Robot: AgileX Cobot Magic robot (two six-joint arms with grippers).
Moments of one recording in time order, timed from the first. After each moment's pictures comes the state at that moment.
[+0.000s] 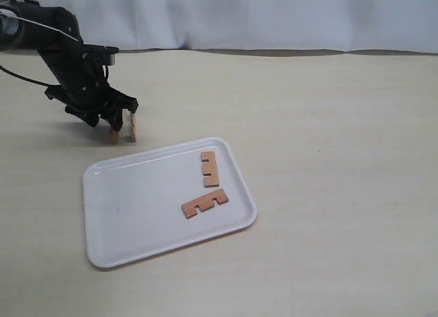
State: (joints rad) left arm -0.19 2.27 -1.62 -0.11 0.82 0.13; right arm -0.21 0.00 0.00 0.01 0.27 0.12
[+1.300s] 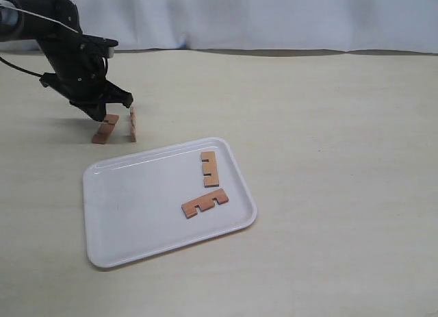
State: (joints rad) left arm -0.19 2.28 -1.69 -0.03 0.90 0.13; right arm -0.21 0.00 0.00 0.01 0.27 0.12
